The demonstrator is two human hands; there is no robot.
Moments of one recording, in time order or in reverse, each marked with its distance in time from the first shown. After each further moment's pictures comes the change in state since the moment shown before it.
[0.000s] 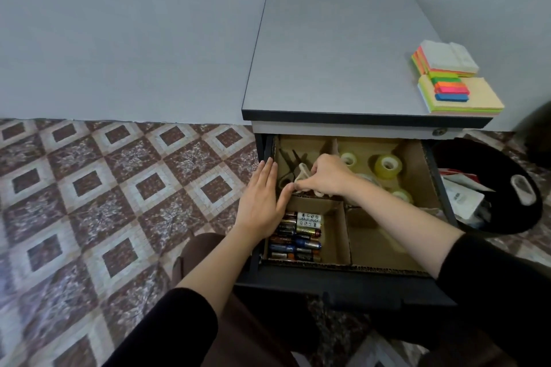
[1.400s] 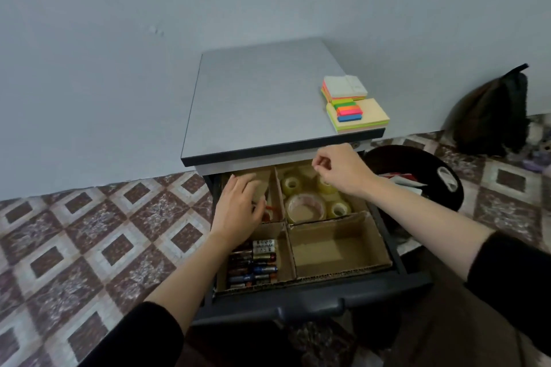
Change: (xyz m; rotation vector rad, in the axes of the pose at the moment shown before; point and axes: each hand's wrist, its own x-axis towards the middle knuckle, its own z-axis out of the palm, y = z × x) left_hand 0.025 0.068 -0.022 0.097 0.193 0.322; right_hand -0.072 0.075 -0.102 0.004 0.386 -0.202
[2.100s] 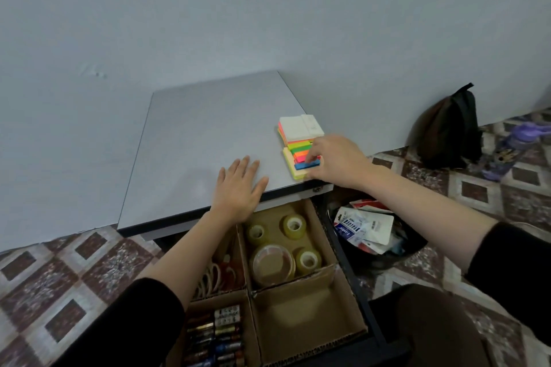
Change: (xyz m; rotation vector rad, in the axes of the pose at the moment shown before) left_hand 0.151 0.048 0.018 0.141 -0.320 -0.020; right_hand 0.064 0.056 -0.082 -0.410 0.030 -0.012
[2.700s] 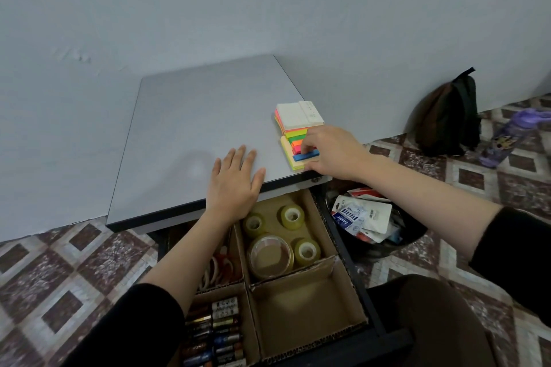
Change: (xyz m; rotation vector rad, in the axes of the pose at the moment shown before) left_hand -0.001 -0.001 0.012 0.051 0.122 0.020; right_hand 0.005 0.000 0.007 -0.027 -0.012 -0.070
